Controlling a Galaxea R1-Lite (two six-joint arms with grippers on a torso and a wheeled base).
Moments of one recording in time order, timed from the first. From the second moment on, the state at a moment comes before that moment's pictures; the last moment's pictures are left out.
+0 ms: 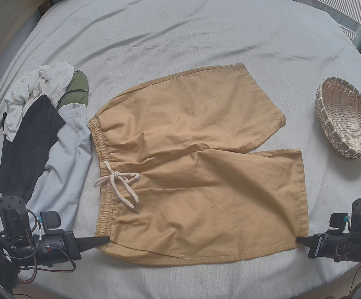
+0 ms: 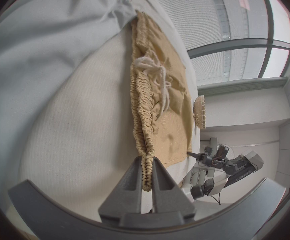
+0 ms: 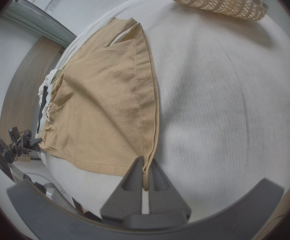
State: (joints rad) left arm -0.20 1.60 -0.02 -1.05 -0.65 -0.59; right arm 0.30 1.45 -0.02 -0.76 0.11 0.40
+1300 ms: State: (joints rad) left arm -0.23 1.18 -0.39 -0.57 -0.52 -0.56; right arm 0.31 1.10 -0.60 -0.53 0.13 0.41
